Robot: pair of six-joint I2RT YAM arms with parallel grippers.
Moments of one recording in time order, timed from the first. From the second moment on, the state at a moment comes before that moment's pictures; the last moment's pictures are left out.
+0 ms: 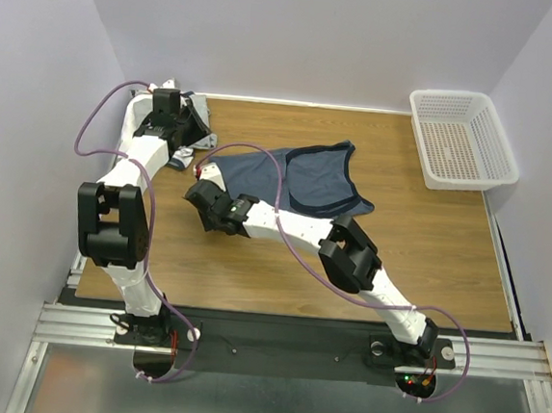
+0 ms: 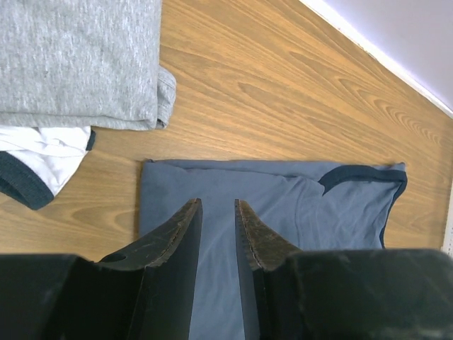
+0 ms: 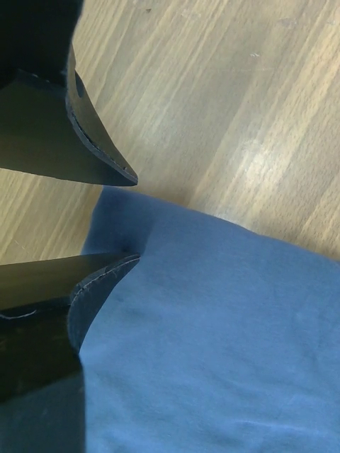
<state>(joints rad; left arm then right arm) -0.03 1.73 1.35 -0.20 0.13 -0.59 1.11 2.41 2.06 -0.49 0.45 0.45</state>
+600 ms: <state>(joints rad) -0.02 1.72 1.21 -0.13 0.17 -0.63 1.16 2.44 2.05 -0.49 0.52 0.44</state>
